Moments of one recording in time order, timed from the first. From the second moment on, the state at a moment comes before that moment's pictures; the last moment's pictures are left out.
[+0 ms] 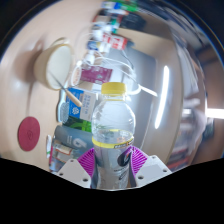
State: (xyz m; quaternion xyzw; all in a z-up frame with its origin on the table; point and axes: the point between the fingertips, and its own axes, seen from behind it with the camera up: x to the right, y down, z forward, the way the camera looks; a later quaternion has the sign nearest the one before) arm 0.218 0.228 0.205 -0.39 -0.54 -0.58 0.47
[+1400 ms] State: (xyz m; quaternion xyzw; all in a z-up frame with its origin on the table) arm 0.229 0.233 0.081 -0.75 -0.09 0.06 0.65
